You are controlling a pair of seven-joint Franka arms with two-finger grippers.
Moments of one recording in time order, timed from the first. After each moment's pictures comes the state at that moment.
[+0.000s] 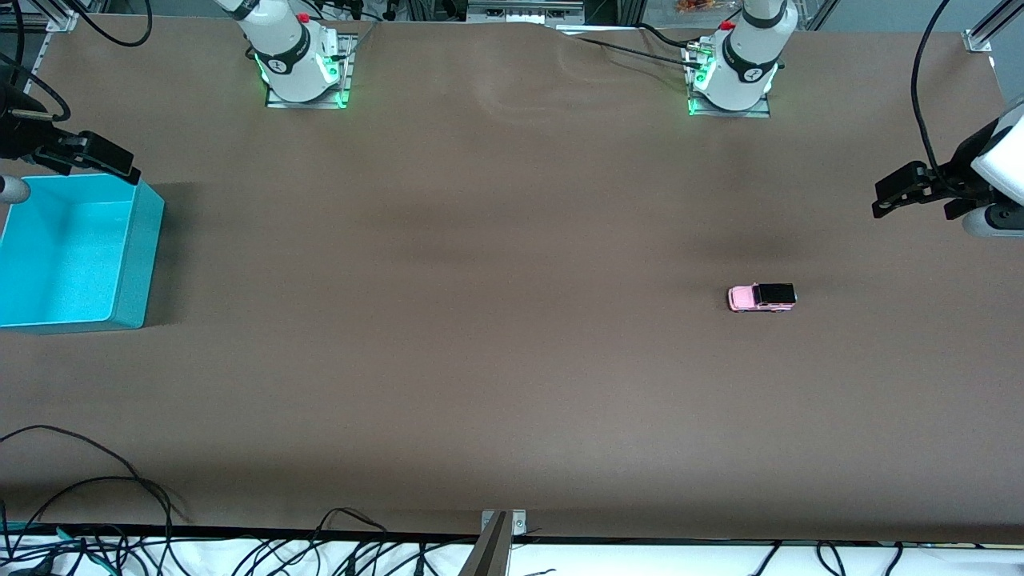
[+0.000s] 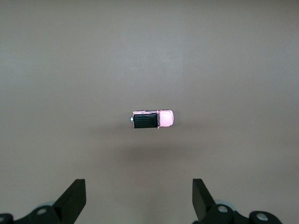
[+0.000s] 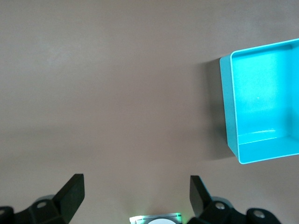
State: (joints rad) left arm 0.00 0.06 0.00 -1.54 0.01 1.54 0.01; right arm 0.01 -0.01 -0.02 -1.59 -0.01 1.49 0.12
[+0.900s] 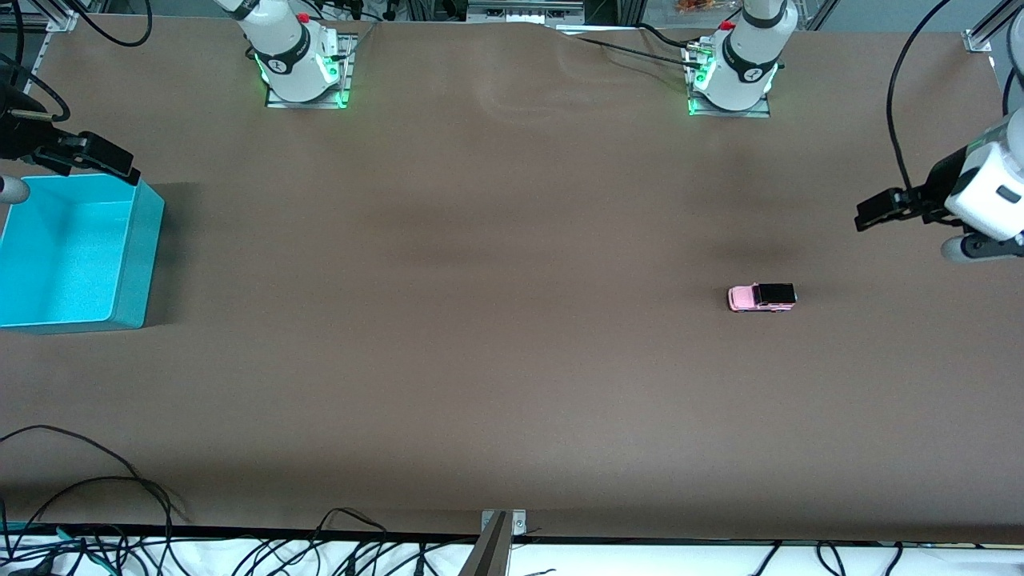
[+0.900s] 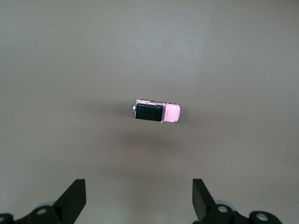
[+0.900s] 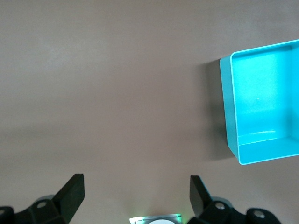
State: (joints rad) left arm 0.00 0.09 0.01 -1.62 0.01 1.59 -0.16; right arm 0.01 -0.01 -0.02 -1.59 -0.01 1.49 0.12
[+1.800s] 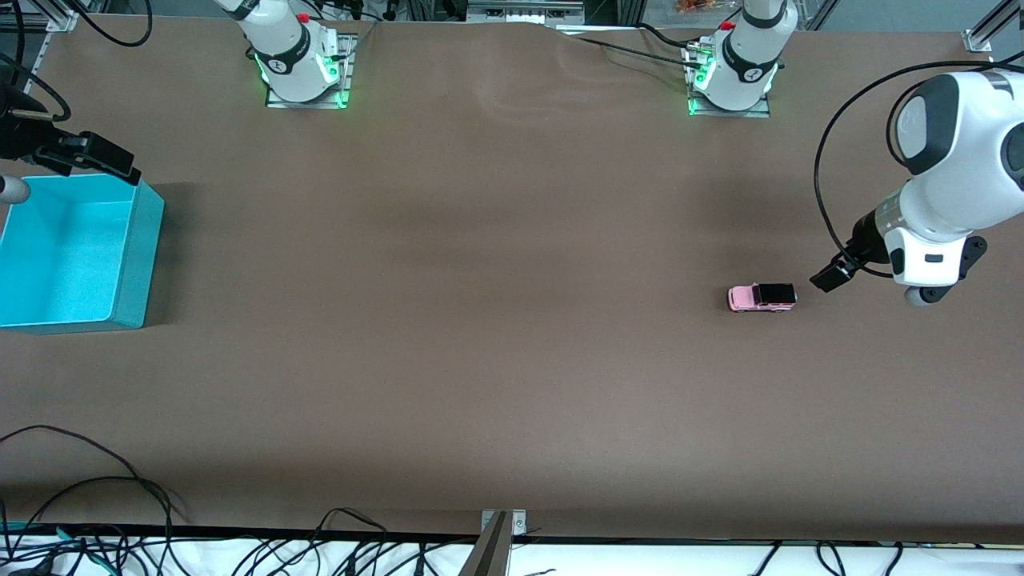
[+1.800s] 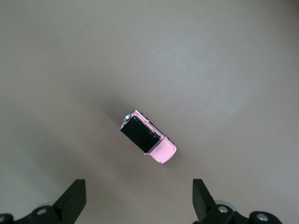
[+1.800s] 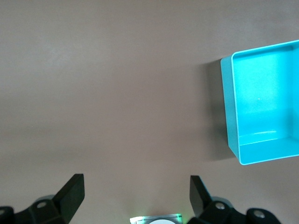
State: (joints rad) left arm 0.00 0.11 0.00 -1.95 0.02 2.00 -0.82; right arm 0.01 -0.01 -0.01 -1.59 0.00 1.49 0.12
